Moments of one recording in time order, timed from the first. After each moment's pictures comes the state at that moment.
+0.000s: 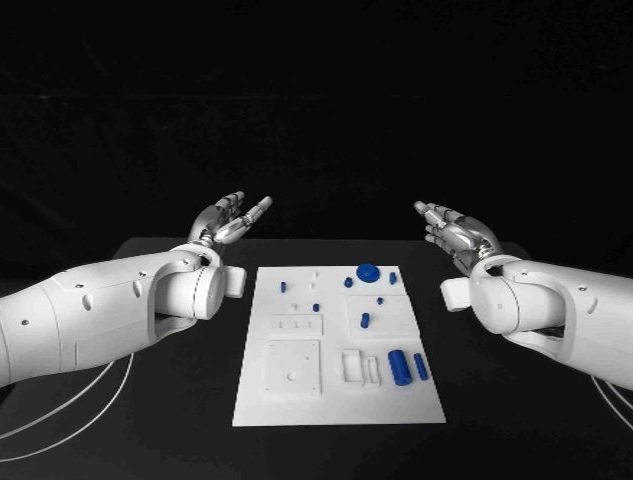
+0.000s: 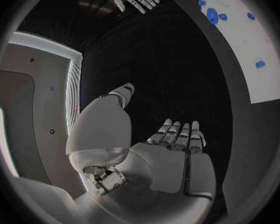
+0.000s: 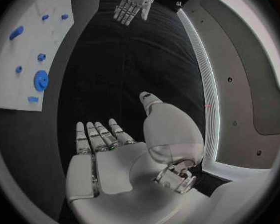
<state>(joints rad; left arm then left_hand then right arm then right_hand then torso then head) 1.27 -0.74 -0.19 1.33 -0.01 -0.61 0.39 1.10 -0.24 0.35 0.28 0.09 0.08 0.11 0.20 0.27 0.15 0.13 0.03 0.03 0.03 0.15 0.11 0.19 0.02 -0.06 0.11 0.21 0.62 1.24 -0.82 -0.16 1.41 -0.01 -0.51 0.33 1.03 0.03 0.09 0.16 0.37 0.15 0.13 0.17 0.18 0.18 0.24 0.03 0.03 0.13 0.23 0.09 0.15 0.06 0.01 0.22 0.10 0.68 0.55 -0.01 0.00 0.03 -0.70</state>
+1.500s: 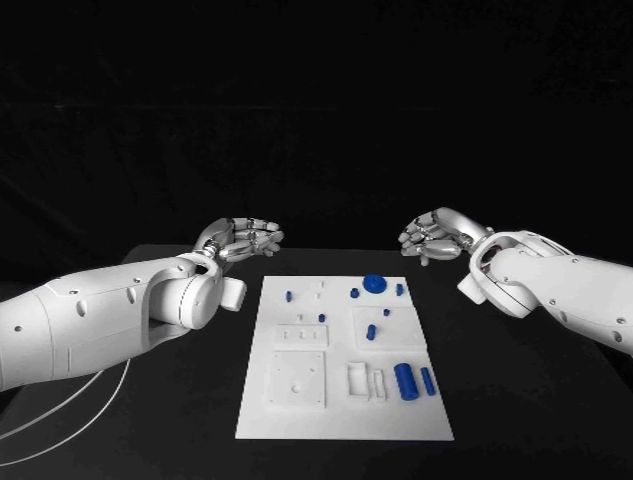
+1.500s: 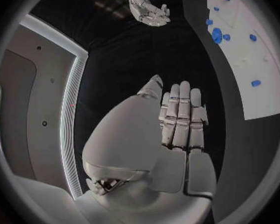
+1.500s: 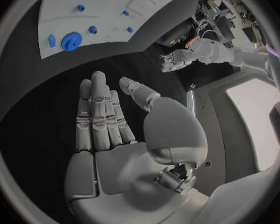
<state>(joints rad) 1.29 -0.78 -0.20 1.35 0.00 -0.40 0.36 1.63 -0.07 0.11 0.26 0.09 0.72 0.19 0.38 0.44 1.05 0.14 0.20 0.14 0.90 0.12 0.48 0.51 0.11 0.63 0.06 0.63 1.15 1.30 -0.68 -0.15 1.13 -0.97 -0.32 0.15 1.13 -0.09 0.60 -0.29 0.25 0.82 0.19 0.41 0.39 1.10 0.13 0.11 0.10 1.27 0.02 0.62 0.63 0.25 0.99 0.12 0.47 1.24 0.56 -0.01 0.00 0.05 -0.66</state>
